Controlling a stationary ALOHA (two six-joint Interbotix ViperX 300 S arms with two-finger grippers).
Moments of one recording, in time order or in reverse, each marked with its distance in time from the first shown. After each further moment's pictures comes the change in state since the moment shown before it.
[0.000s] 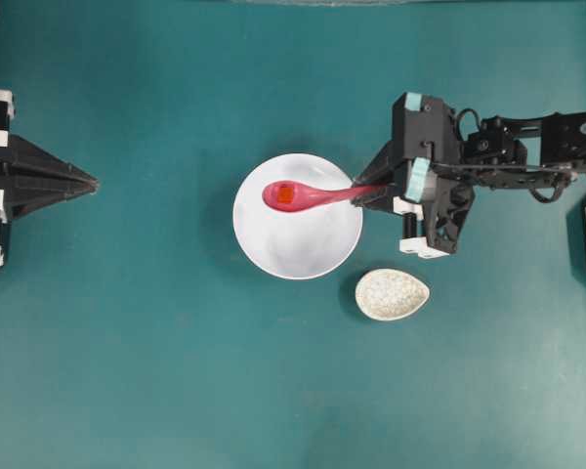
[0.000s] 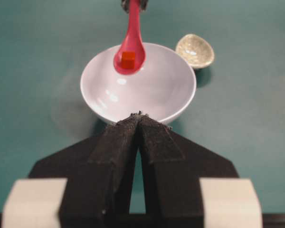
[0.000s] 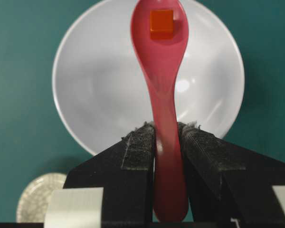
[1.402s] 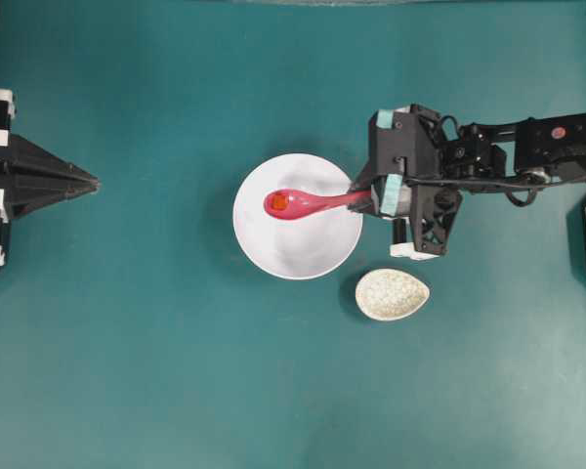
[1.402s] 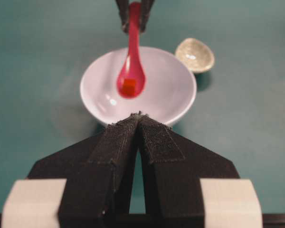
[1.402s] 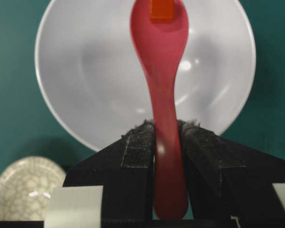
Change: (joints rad) left arm 0.000 0.003 0.000 0.000 -0.017 0.000; right arm 0.000 0.089 -0.014 -0.035 0.012 -0.026
